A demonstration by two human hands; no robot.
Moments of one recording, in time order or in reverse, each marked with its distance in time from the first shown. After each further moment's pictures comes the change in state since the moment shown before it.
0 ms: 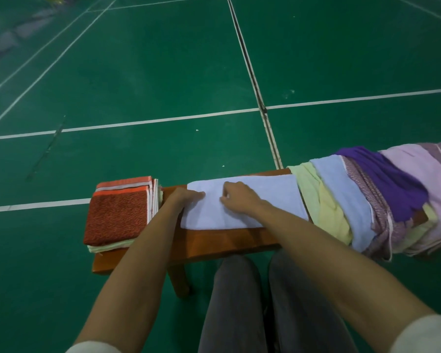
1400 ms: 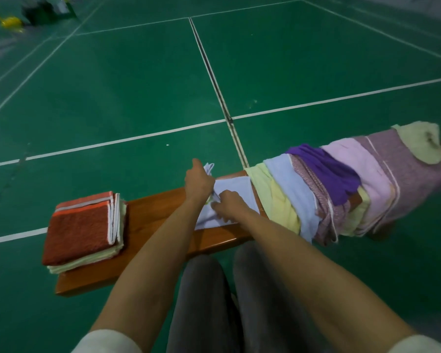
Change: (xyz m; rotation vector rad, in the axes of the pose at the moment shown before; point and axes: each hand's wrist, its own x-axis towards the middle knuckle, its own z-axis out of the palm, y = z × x) left_hand -0.096 0.127 0.105 0.051 0.392 0.579; right_hand -0.072 0.056 -0.022 0.329 0.073 0.300
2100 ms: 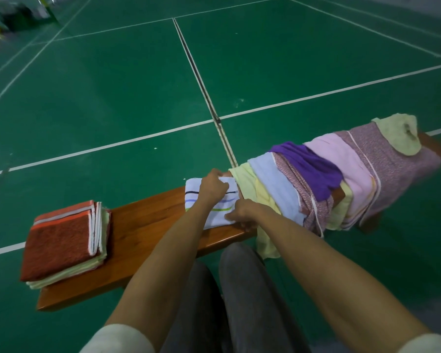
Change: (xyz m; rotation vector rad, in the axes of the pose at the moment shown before) left_hand -0.011 0.038 0.063 -0.053 -0.267 0.032; right_hand -0.010 0.068 -0.048 -0.056 -0.255 0.259
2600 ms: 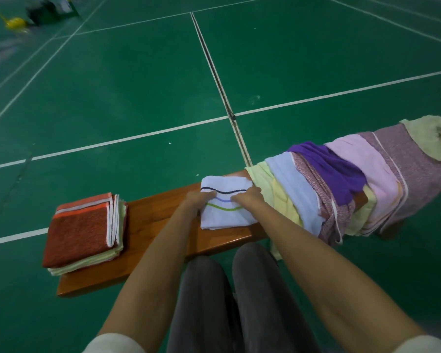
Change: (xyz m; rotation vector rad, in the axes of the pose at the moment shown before) left_hand -0.004 -0.082 -0.049 -0.439 -0.131 -0.528; right_hand 0.037 -0.037 0.012 0.447 0.297 0.072
